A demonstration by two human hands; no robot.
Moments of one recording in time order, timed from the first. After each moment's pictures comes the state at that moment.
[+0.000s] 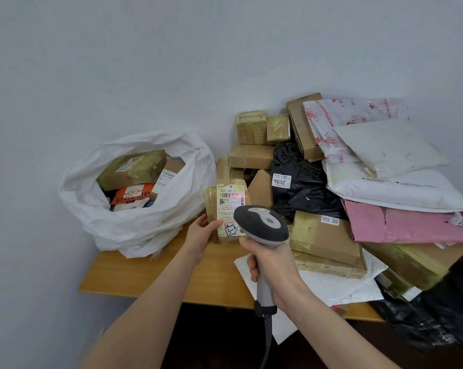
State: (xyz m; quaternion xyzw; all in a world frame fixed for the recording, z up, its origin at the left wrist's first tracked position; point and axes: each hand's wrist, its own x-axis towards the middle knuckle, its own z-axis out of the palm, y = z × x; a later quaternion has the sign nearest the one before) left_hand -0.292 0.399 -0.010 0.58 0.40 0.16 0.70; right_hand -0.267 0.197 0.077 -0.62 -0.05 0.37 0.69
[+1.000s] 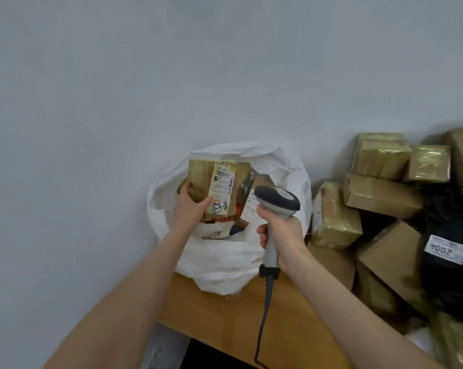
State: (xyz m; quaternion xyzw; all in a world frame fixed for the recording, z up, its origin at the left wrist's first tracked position) left_hand -0.361 0.728 0.041 0.72 0.52 0.27 0.37; right_hand -0.262 0.520 0.088 -0.58 -0.05 0.42 0.70
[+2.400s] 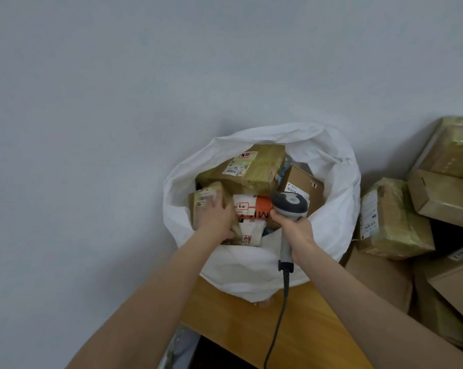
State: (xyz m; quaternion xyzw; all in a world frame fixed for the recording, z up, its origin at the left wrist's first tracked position) left_hand -0.363 0.790 -0.018 0.90 0.39 -0.20 -0.02; right_hand -0.244 0.649 -0.010 -0.69 -0.01 0.40 0.61
